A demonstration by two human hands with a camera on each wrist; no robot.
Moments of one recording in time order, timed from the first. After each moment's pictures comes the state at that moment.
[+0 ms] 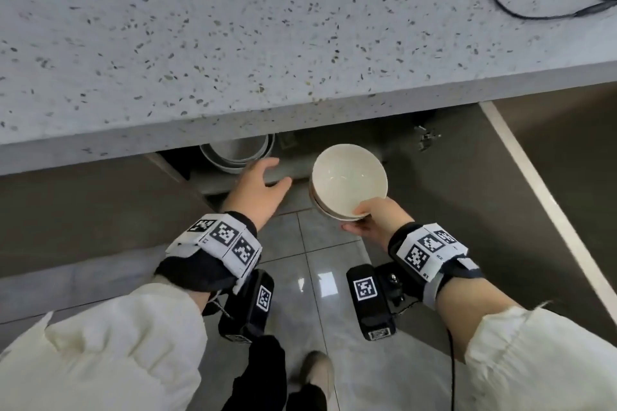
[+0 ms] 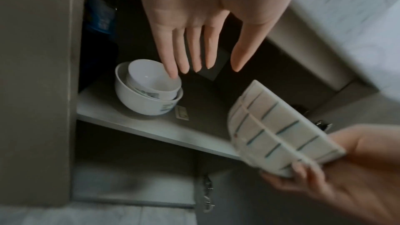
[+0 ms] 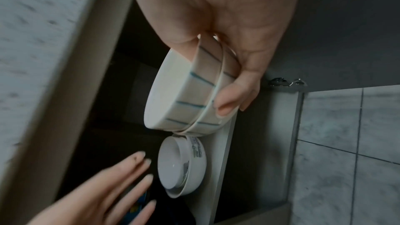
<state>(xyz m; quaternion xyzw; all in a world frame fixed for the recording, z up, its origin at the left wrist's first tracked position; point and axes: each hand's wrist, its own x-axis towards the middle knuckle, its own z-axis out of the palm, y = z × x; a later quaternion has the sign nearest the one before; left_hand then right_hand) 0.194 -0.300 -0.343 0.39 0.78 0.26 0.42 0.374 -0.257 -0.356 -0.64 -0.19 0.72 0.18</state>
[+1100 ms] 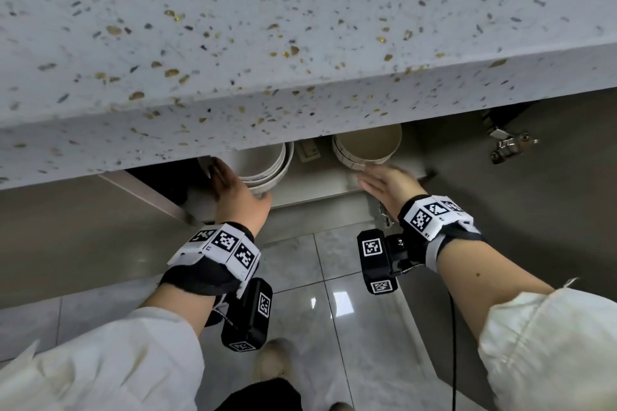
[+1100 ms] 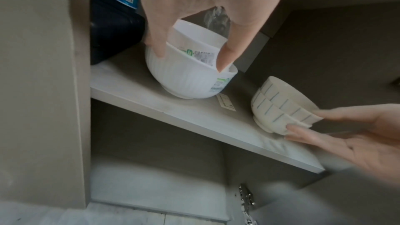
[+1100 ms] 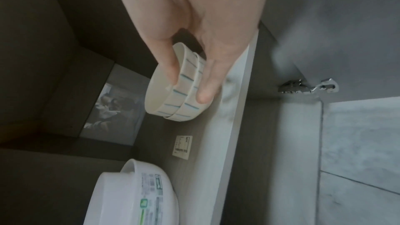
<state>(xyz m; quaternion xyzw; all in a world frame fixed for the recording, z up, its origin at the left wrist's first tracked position) 0.141 -0.254 -0.452 0.33 0.87 0.19 0.33 0.332 -0.154 -0.482 -0.58 -0.21 0.71 0.34</state>
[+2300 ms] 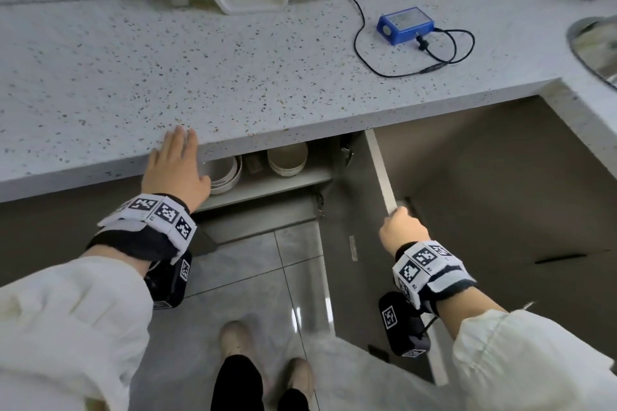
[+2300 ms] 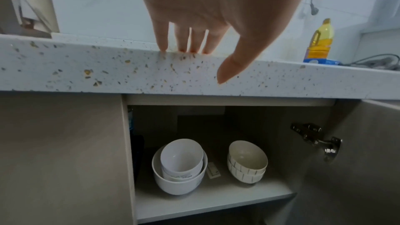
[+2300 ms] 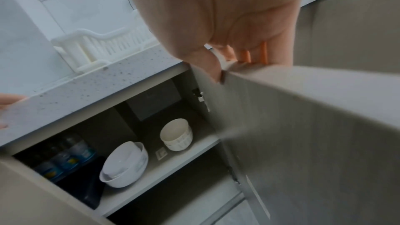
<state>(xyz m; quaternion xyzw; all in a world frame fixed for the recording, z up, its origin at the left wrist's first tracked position) 0.185 -0.332 -0.211 0.57 0.81 -0.02 0.11 0.491 -0.308 -0.240 -0.80 -0.52 0.28 -0.09</state>
